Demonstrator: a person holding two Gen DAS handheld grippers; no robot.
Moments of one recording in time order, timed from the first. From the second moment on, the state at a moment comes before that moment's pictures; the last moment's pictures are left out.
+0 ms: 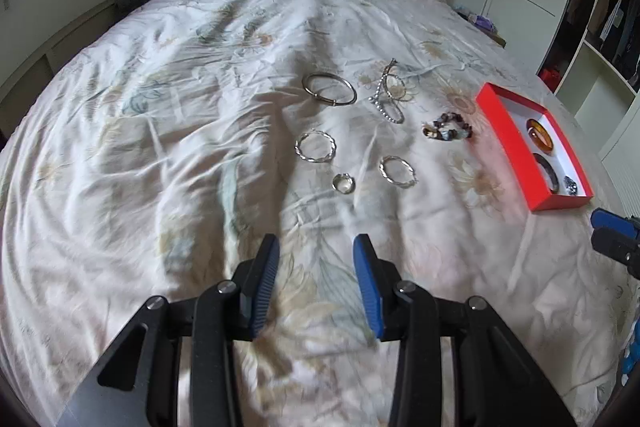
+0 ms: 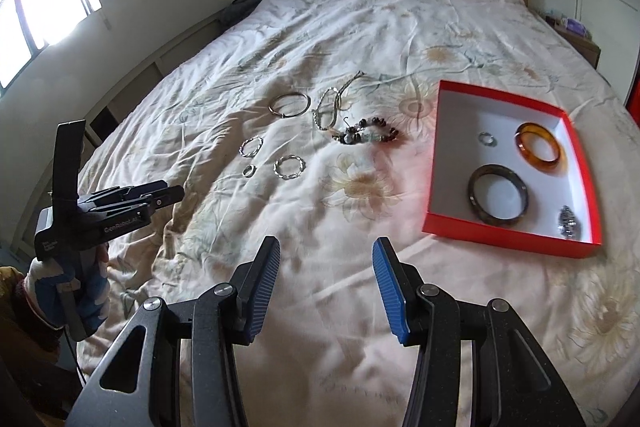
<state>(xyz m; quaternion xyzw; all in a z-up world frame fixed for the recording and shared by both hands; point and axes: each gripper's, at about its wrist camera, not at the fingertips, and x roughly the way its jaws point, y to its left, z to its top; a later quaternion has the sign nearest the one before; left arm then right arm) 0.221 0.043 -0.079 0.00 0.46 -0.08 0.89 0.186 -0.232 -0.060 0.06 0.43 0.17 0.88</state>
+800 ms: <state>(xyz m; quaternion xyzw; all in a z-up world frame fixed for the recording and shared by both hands) 0.296 0.021 -0.138 0.00 0.48 -0.11 0.87 0.292 -0.206 -0.103 0.09 0.45 0.14 0.88</state>
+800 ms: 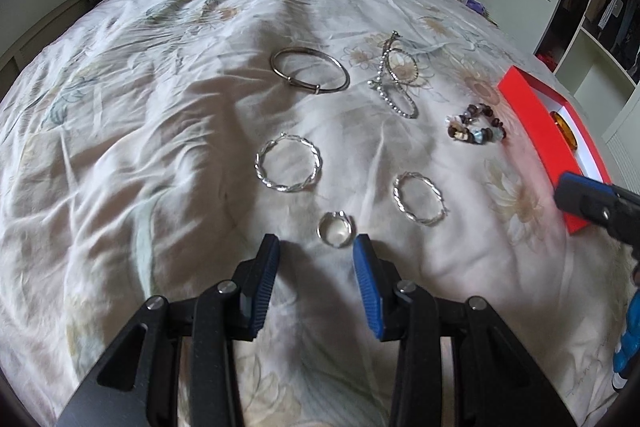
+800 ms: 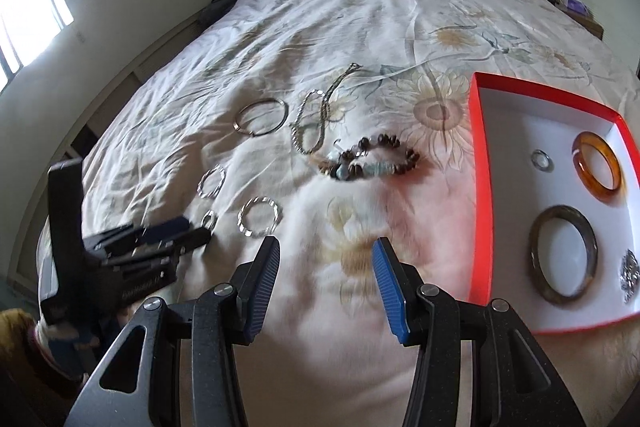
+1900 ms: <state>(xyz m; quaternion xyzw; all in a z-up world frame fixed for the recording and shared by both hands) 0.307 0.039 -0.145 -0.04 0.47 -0.12 0.87 0.357 -0.215 -0.128 0.14 0.46 0.08 0.87</state>
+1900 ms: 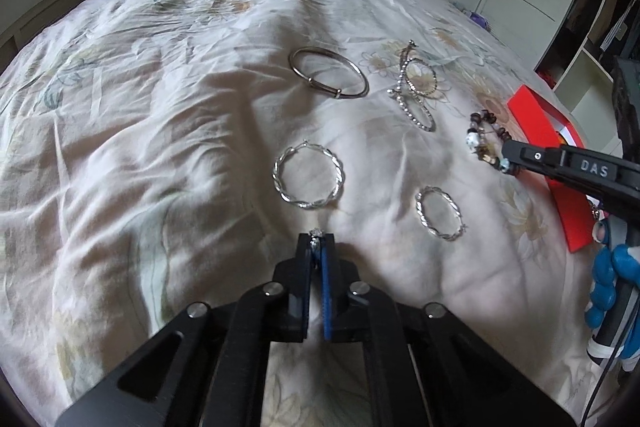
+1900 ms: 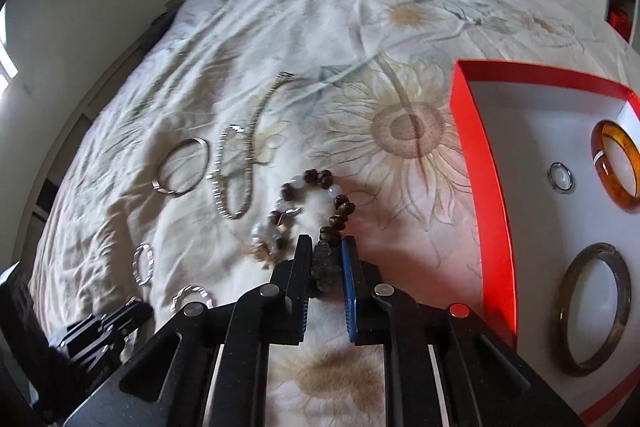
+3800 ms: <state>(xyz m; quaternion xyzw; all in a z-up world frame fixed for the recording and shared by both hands) 0.307 -0.292 -0.129 0.05 0.50 -0.28 0.82 0.298 -0.441 -0.123 0.16 0.42 0.03 0.89</state>
